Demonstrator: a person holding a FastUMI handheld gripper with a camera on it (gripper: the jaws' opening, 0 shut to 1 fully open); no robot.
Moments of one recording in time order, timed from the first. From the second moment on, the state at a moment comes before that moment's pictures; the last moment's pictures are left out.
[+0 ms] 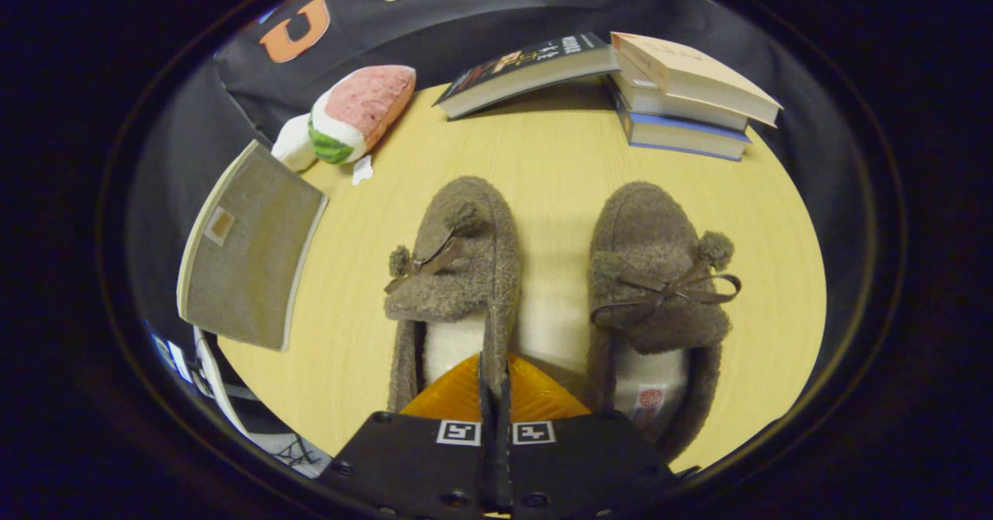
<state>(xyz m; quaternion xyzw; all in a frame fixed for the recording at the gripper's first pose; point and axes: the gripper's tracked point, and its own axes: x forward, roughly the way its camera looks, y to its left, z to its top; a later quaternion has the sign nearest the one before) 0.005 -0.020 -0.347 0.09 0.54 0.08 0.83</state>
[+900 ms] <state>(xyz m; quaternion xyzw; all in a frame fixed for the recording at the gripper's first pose) 0.030 0.134 -0.160 0.26 0.45 0.10 0.85</state>
